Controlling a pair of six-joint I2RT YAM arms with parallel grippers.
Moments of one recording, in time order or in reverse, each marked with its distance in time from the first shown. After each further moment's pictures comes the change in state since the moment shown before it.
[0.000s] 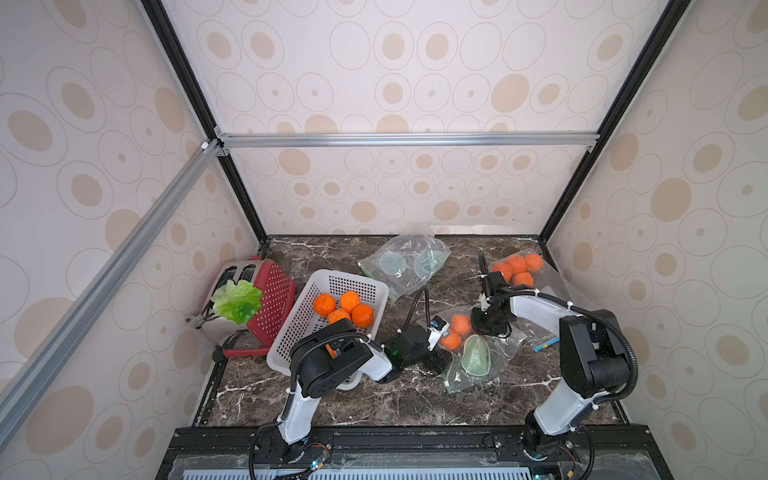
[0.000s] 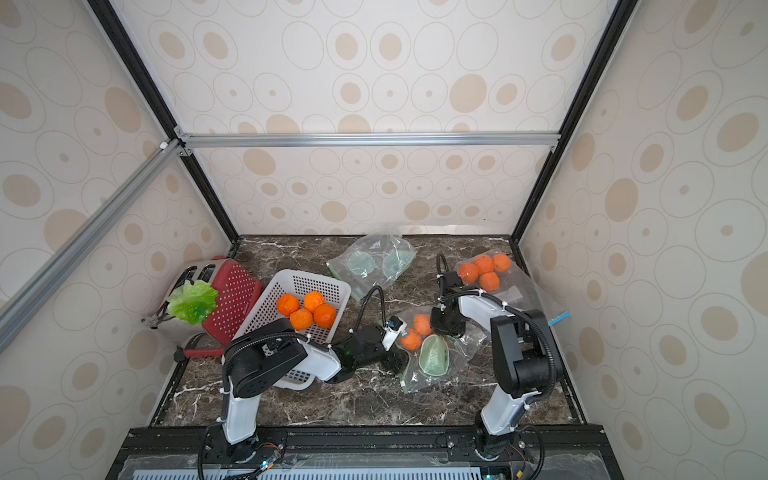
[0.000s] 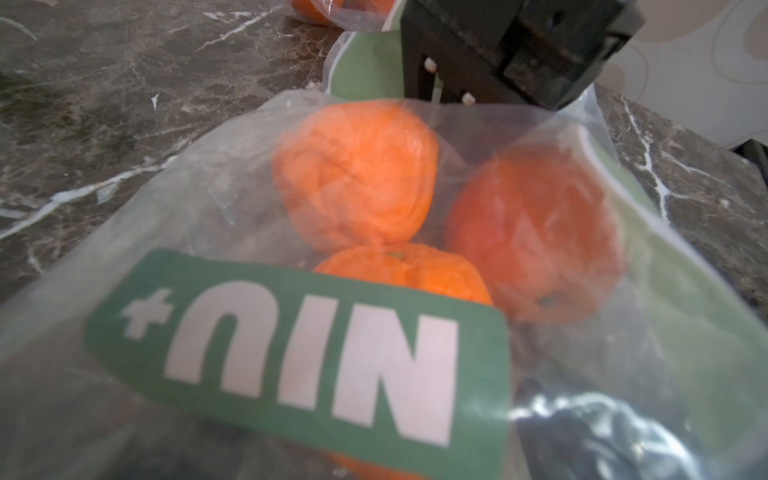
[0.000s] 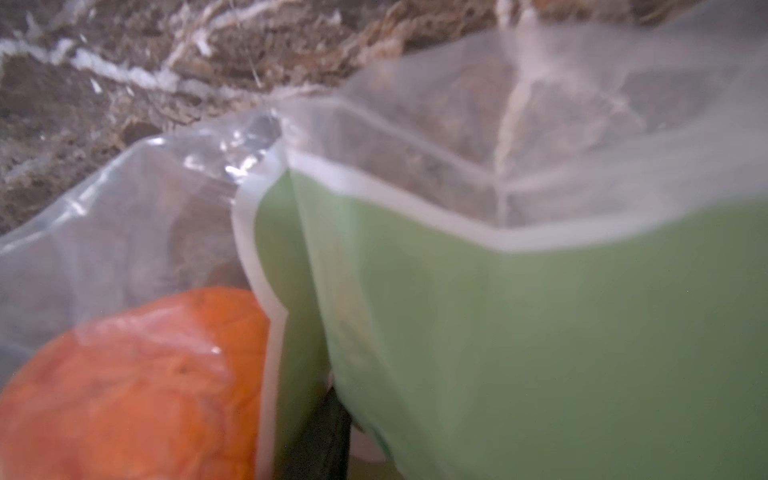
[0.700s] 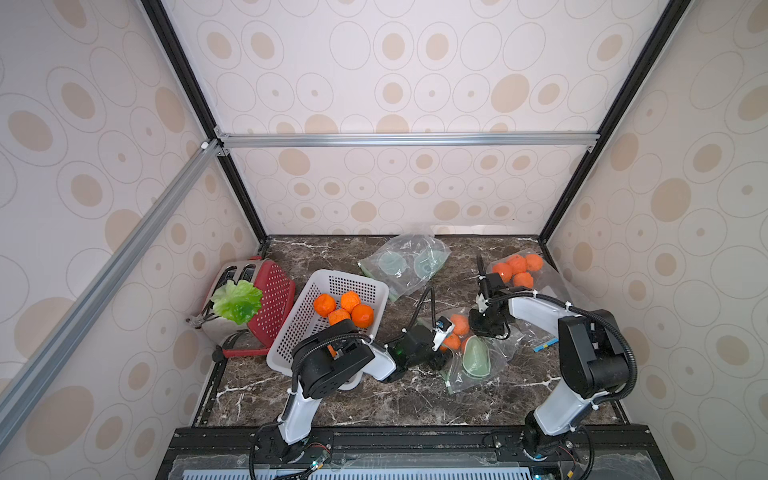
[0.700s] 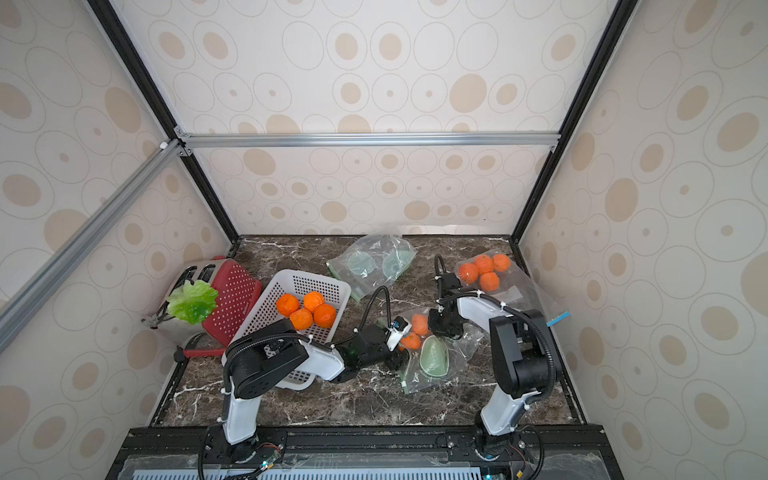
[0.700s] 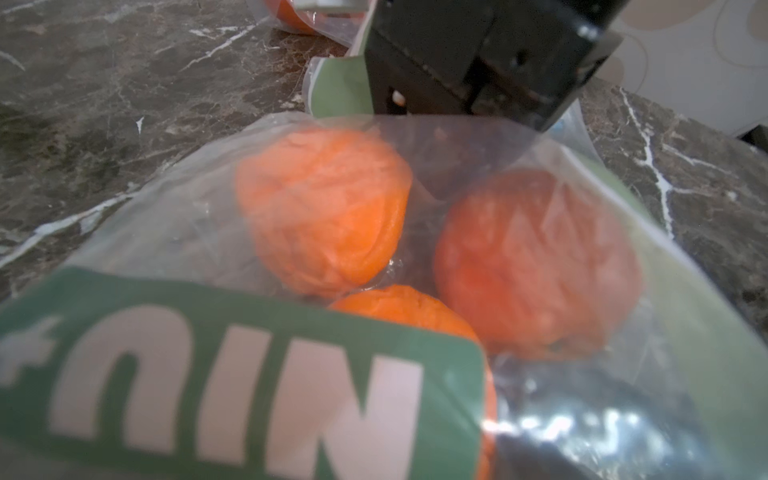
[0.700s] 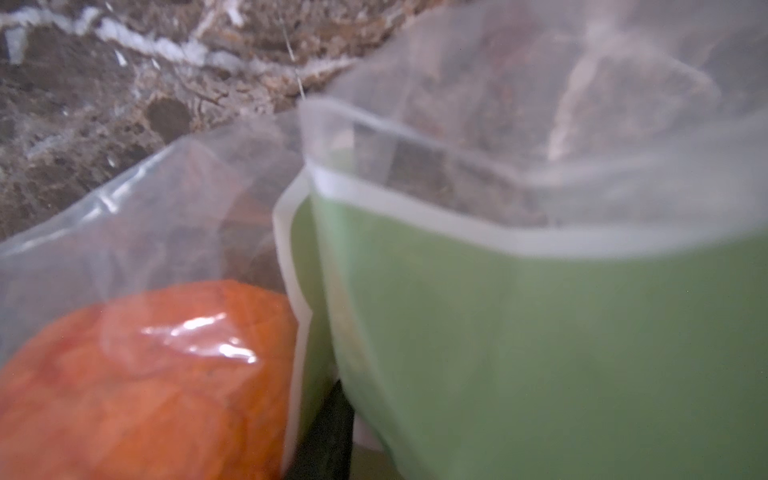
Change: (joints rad) left arm -0.016 0.000 0.041 -0.039 -0.009 0.024; right arm 0.007 0.000 -0.011 0.019 -0.026 -0.002
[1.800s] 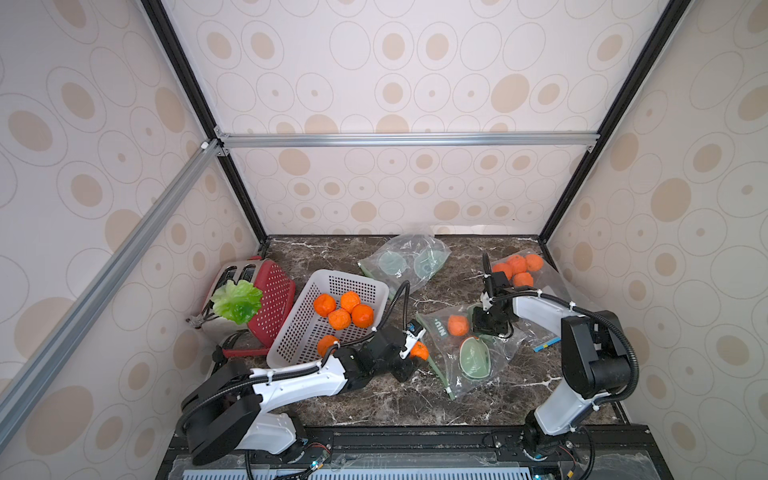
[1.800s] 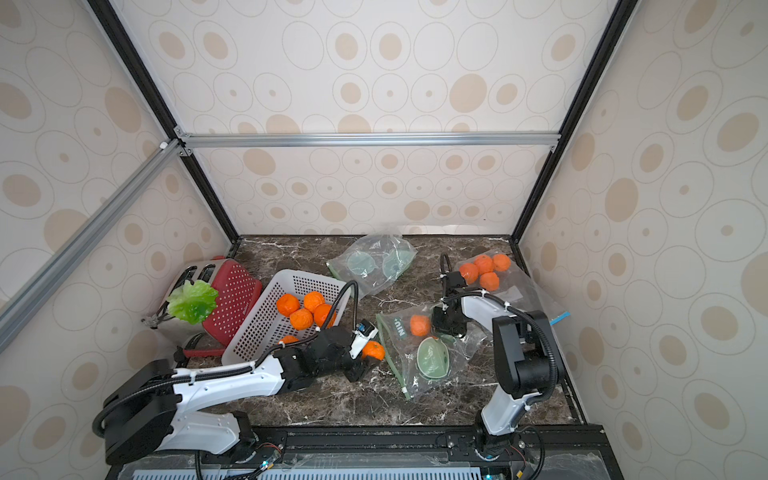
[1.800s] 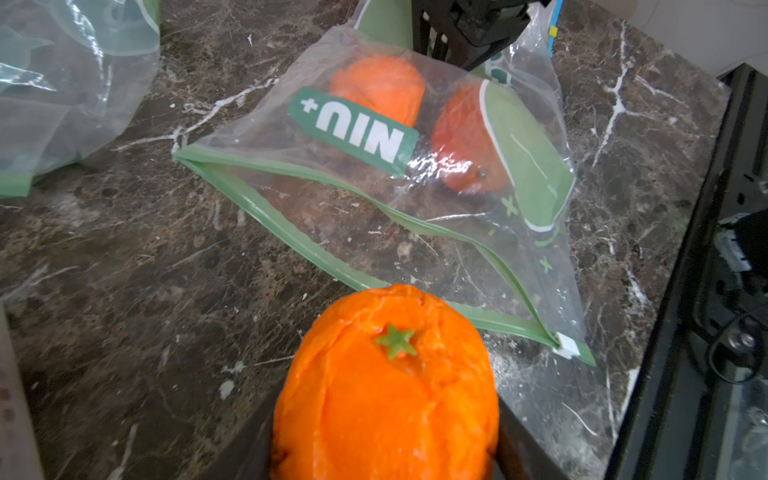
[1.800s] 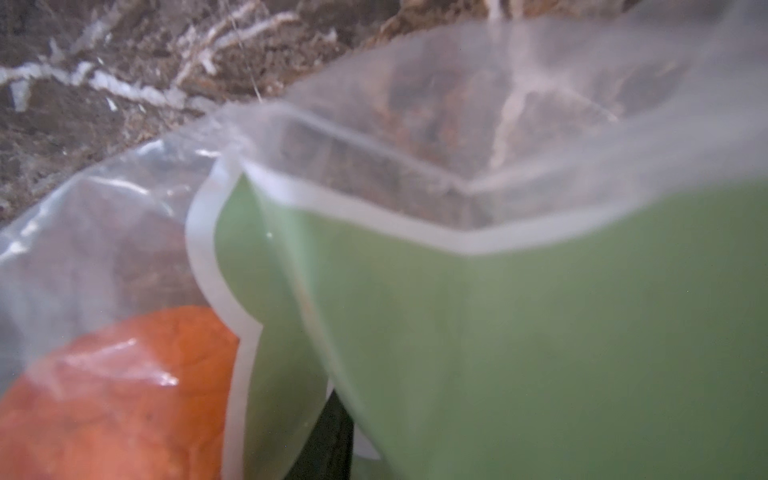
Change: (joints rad) left arm -0.002 -0.721 -0.179 -0.769 -0.072 -0.046; right arm -0.043 -0.008 0.000 0.008 0.001 0.001
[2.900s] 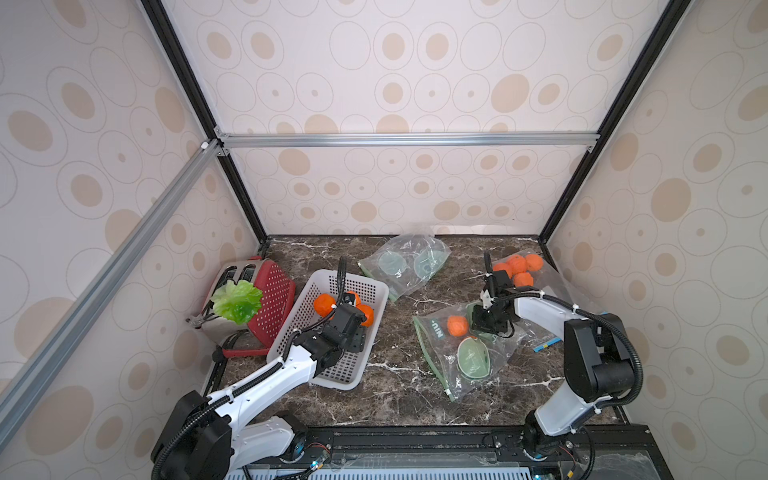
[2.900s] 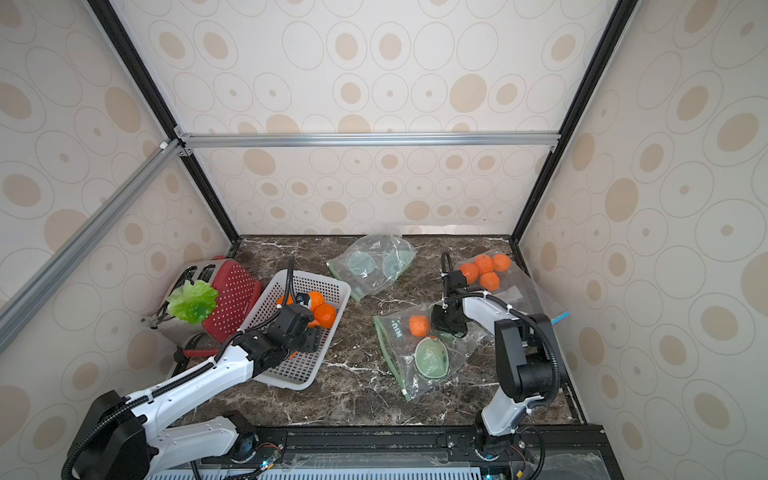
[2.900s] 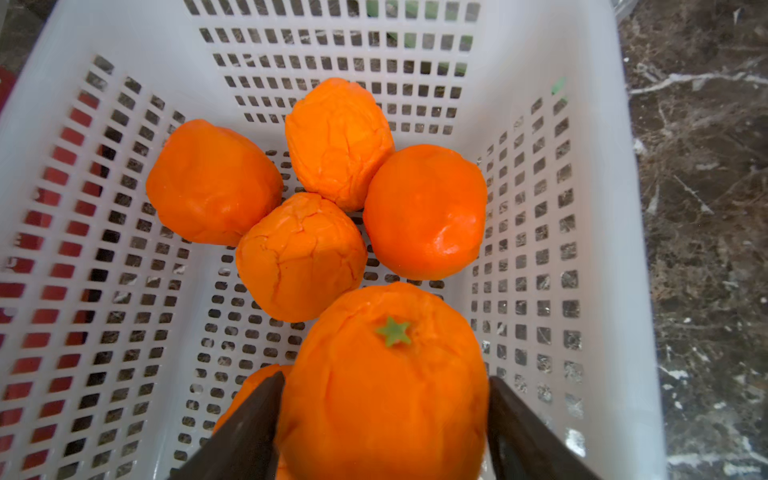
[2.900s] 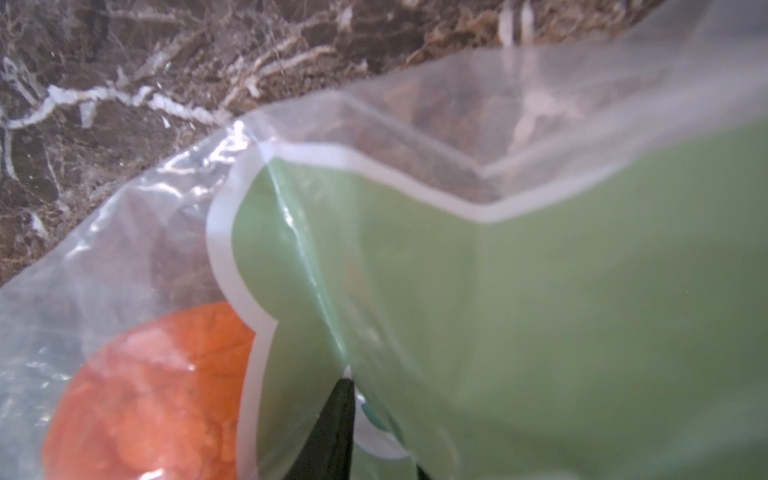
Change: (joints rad) left arm 0.385 -0.142 0.019 -0.369 -0.315 -0.155; right arm -0.001 -0.024 -0.006 0.021 -0.024 0.003
